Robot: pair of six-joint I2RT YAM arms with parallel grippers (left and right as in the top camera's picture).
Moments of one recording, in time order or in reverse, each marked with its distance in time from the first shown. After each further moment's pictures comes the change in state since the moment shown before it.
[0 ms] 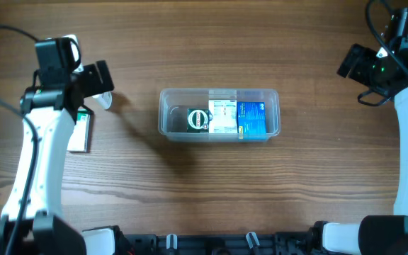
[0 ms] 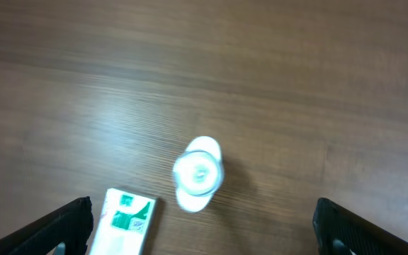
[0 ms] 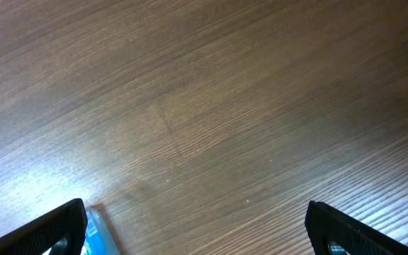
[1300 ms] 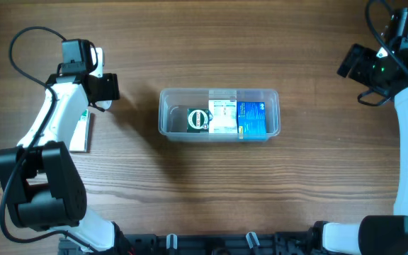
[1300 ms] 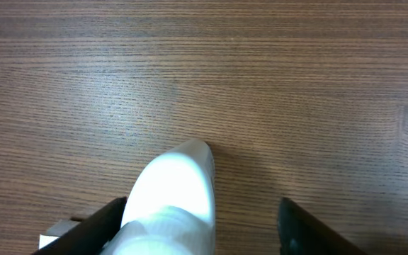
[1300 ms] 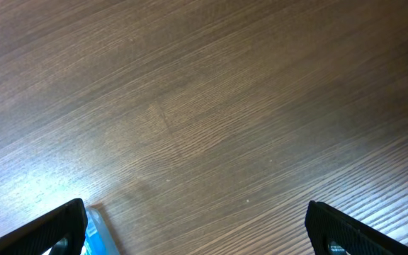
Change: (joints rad) left arm 0.000 0.304 0.000 0.099 0.040 0.130; right arm 0.000 0.000 0.000 0.000 0.000 0.000
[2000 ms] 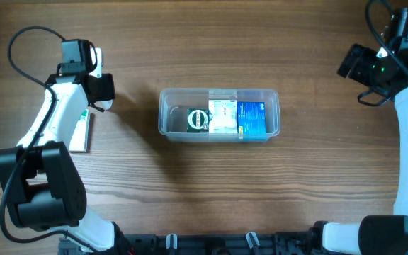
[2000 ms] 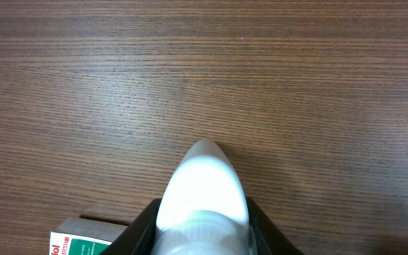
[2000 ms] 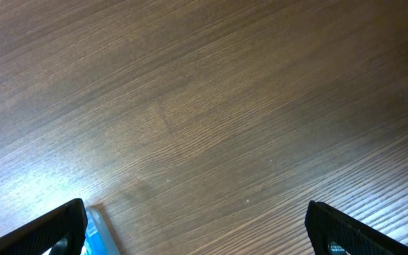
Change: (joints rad) left arm 0.002 0.000 0.000 0.000 -0.019 0.002; right arm 0.000 0.000 0.000 0.000 0.000 0.000
